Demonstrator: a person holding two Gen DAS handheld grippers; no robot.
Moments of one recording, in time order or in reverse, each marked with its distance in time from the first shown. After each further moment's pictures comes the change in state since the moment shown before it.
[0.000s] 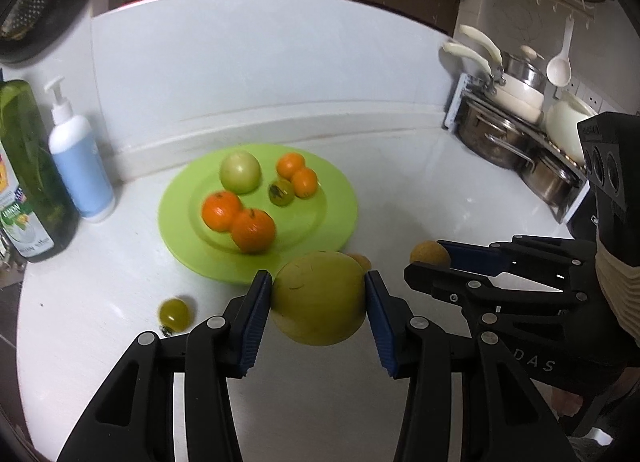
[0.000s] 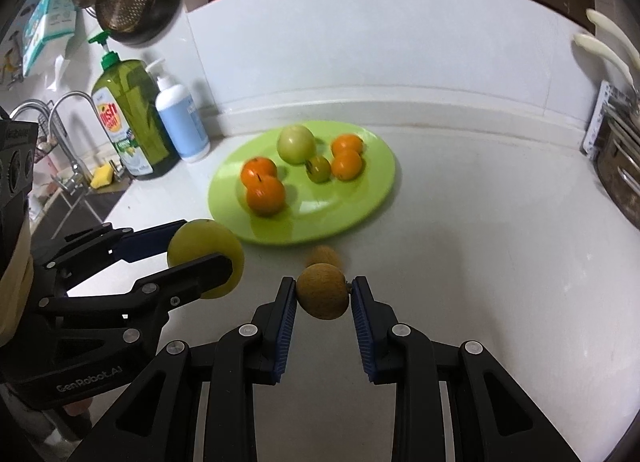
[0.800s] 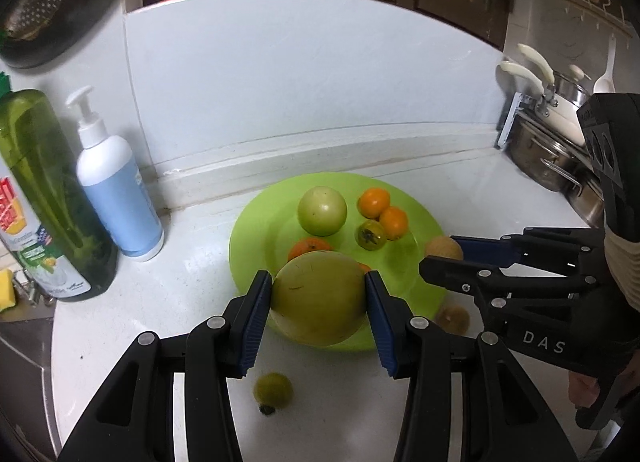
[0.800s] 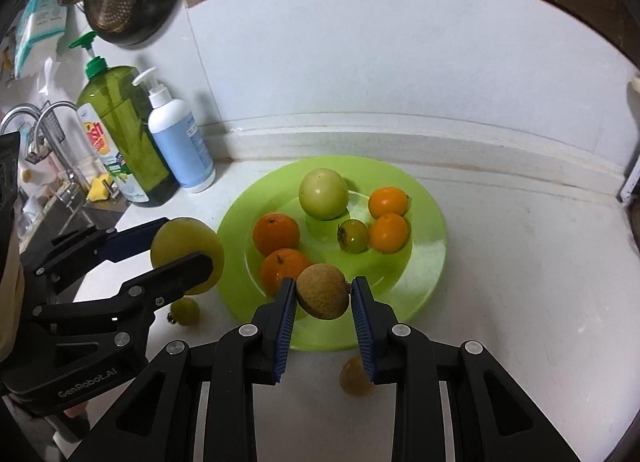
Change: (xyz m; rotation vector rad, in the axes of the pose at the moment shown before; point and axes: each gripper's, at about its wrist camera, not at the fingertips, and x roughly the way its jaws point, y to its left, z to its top) left arm 0.030 0.066 0.040 -0.017 -0.006 0.098; right arm 0.064 0.024 0.070 -0.035 0.029 0.033
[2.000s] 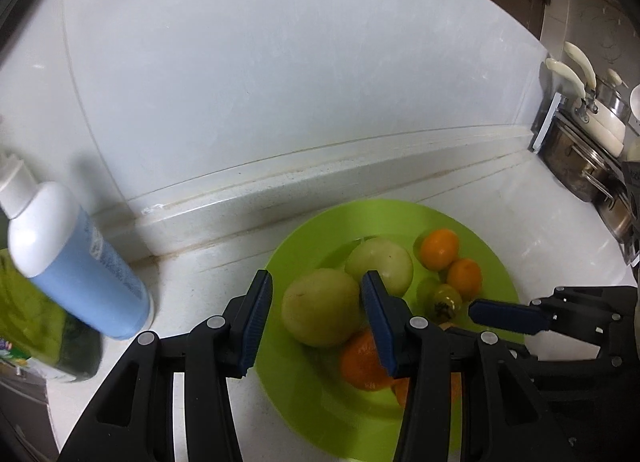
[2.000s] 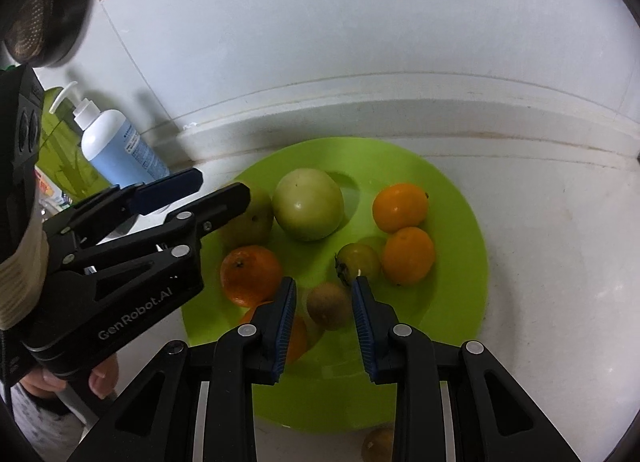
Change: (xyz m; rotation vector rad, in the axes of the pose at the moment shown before) left arm 0.078 0.037 0.054 0.017 0.063 0.012; right arm 0.070 -0.011 0.037 0.142 0.128 -0.018
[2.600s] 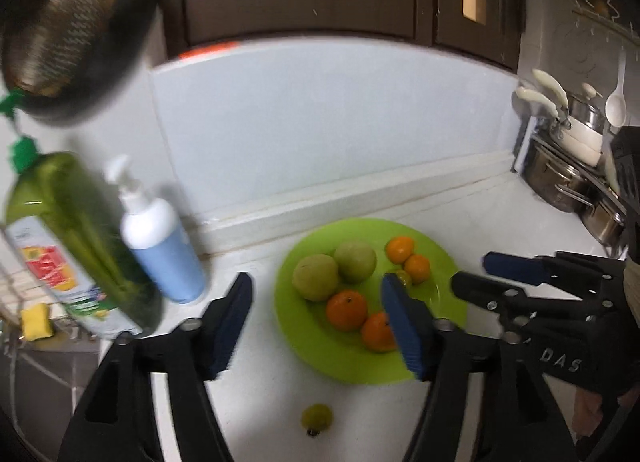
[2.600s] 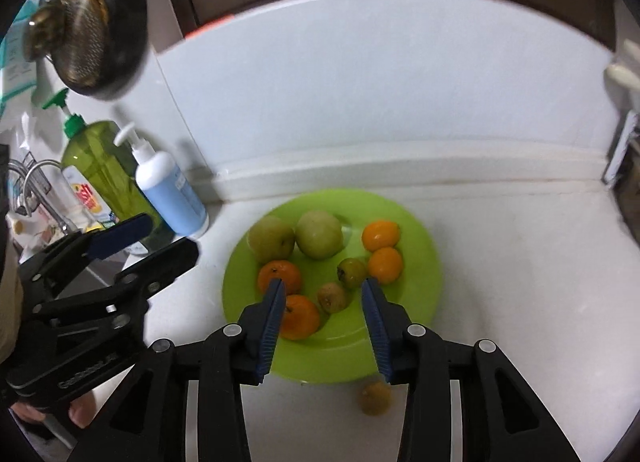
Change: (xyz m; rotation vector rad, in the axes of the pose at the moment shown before) left arm -0.119 -0.026 -0.024 -0.006 -0.141 0.095; right arm -0.094 0.009 -0.029 -0.010 -0.201 -0.022
